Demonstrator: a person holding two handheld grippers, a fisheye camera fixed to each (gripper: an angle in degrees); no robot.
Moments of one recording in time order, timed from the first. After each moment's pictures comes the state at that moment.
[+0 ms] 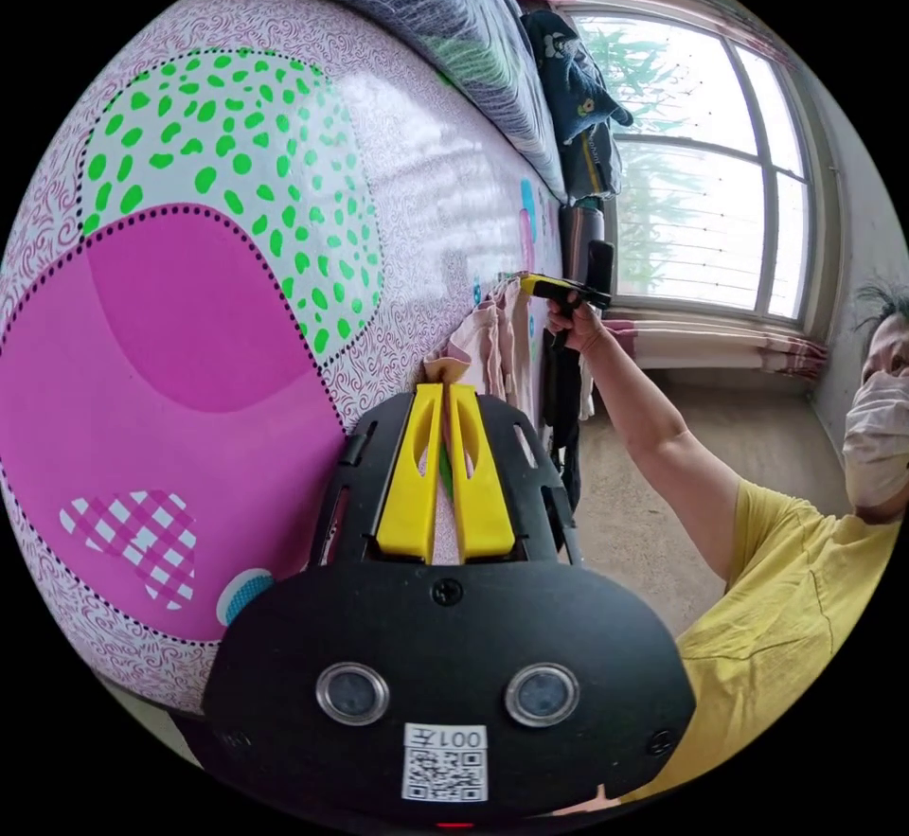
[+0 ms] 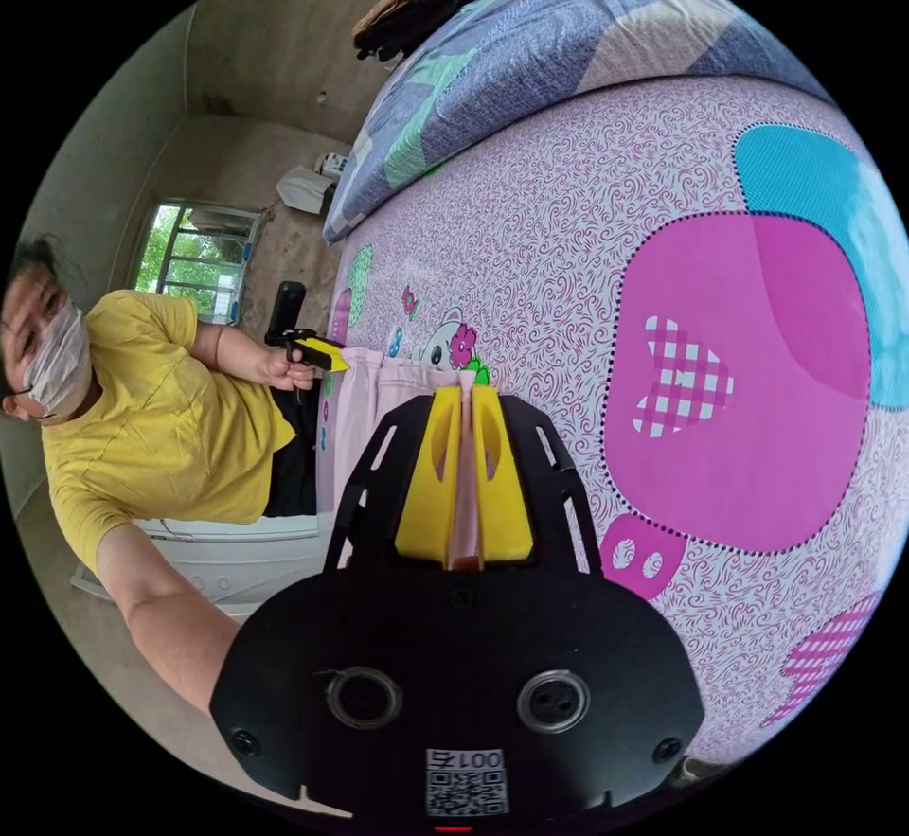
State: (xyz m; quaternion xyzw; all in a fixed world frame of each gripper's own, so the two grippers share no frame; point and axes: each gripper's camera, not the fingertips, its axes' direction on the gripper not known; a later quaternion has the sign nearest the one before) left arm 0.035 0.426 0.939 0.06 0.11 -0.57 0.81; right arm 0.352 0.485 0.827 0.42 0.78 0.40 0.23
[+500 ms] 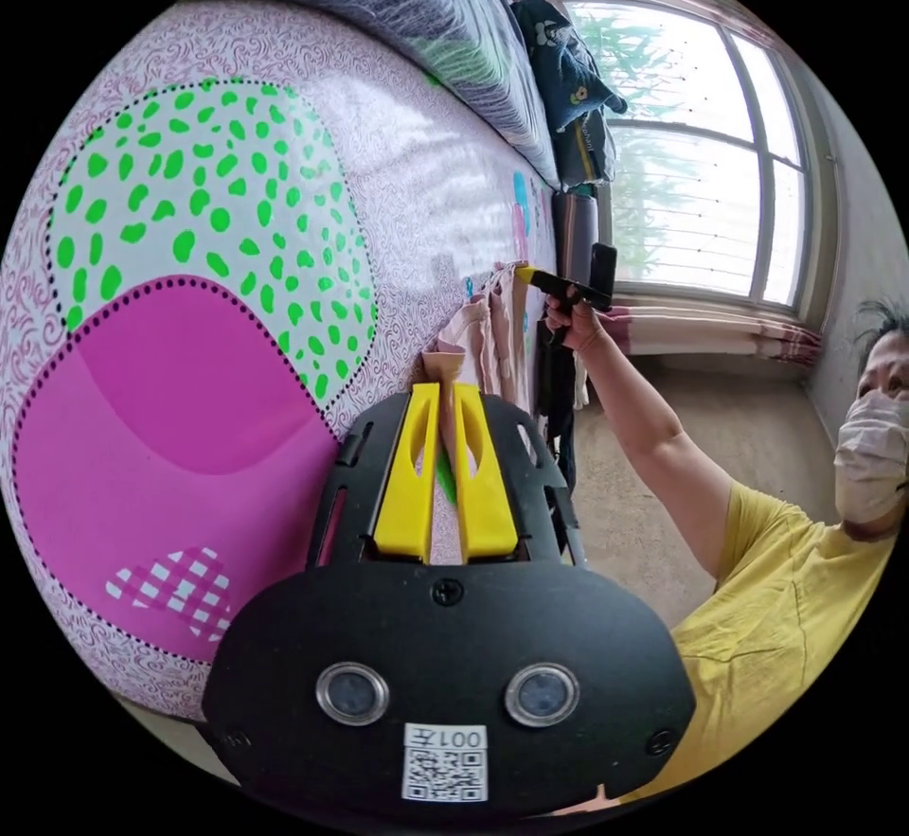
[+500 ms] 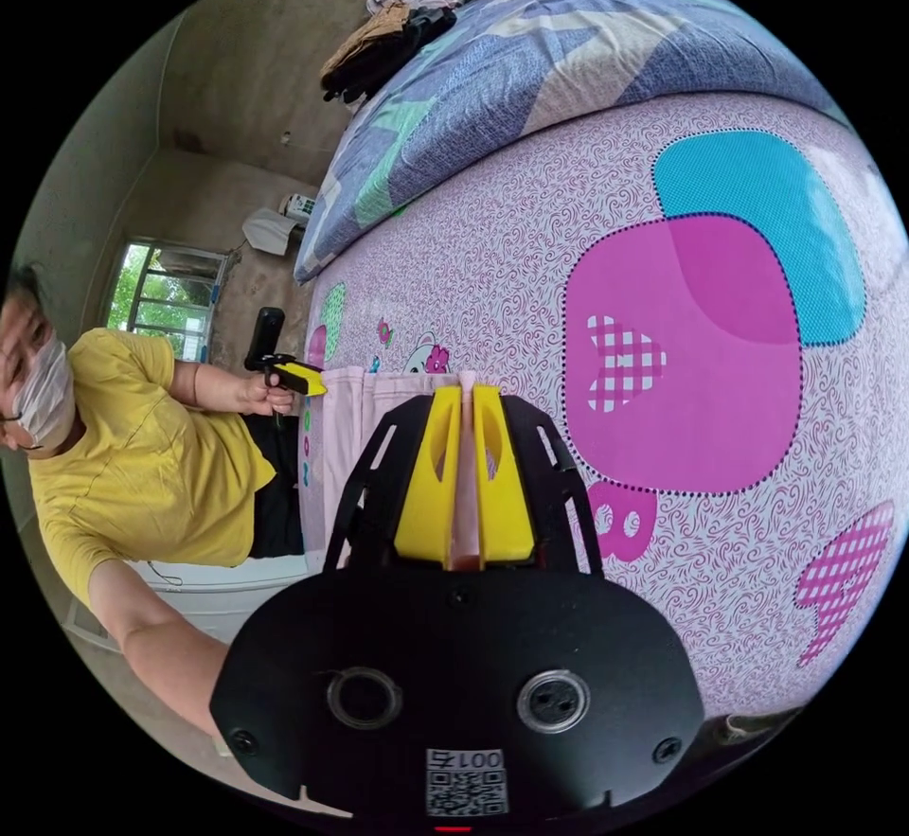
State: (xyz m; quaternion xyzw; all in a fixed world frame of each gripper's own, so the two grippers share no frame) left arm 0.014 0.421 0.943 0.05 0.13 -0.56 0.82; right arm 0.335 0.487 0.850 0.44 0.80 0.38 0.15
